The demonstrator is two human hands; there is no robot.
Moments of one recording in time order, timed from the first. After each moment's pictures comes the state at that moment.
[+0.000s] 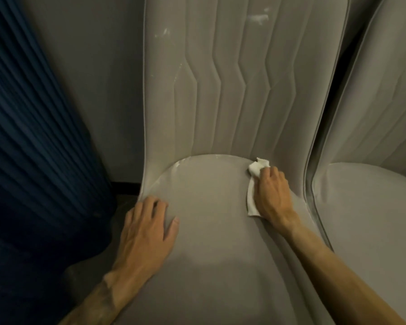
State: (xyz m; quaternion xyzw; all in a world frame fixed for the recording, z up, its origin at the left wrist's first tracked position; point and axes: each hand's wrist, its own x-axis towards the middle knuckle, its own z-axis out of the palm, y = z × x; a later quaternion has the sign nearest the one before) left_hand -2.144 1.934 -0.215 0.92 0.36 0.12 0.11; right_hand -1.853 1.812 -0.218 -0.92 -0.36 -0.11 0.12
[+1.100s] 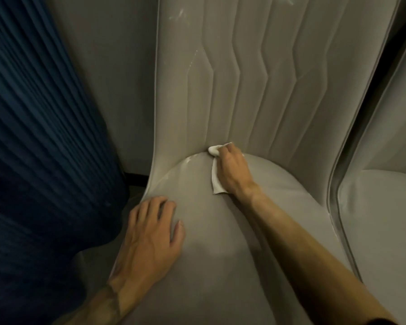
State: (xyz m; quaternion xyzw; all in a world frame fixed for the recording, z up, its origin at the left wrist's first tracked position) left_hand -2.142 1.925 -0.244 0.91 0.37 0.20 0.05; right_hand -1.877 1.928 -0.217 -0.82 -0.50 0.03 0.29
